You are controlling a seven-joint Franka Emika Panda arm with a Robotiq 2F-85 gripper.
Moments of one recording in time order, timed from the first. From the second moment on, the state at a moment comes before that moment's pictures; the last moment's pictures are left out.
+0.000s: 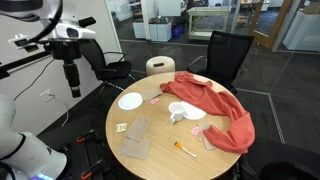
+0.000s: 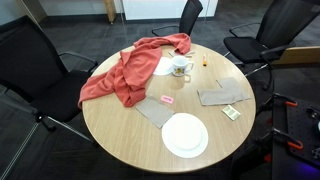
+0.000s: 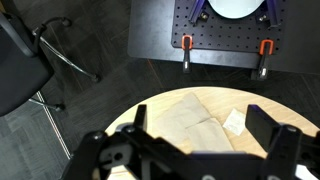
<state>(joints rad) -0.03 -0.71 0.01 -2.45 -0.23 1.50 -0.09</state>
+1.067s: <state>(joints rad) -0.03 -0.57 -0.08 -2.41 -0.24 1.75 -0.09</state>
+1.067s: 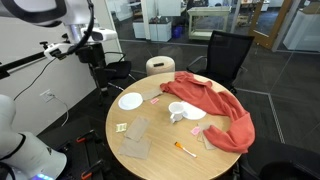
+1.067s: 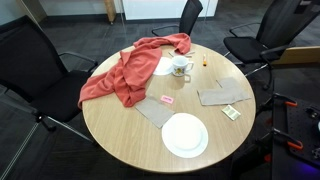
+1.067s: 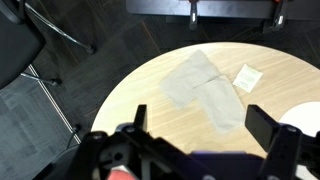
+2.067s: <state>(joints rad) -0.05 -0.31 -0.13 -2.32 -0.24 2.01 -0.12</state>
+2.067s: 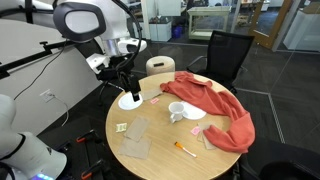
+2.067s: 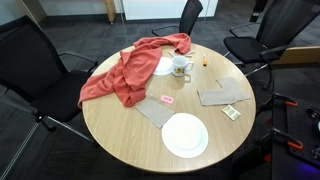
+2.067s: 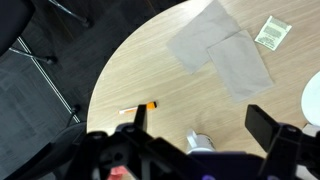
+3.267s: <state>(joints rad) -0.03 0.10 -0.09 -2.21 -0.05 2.38 -0.40</state>
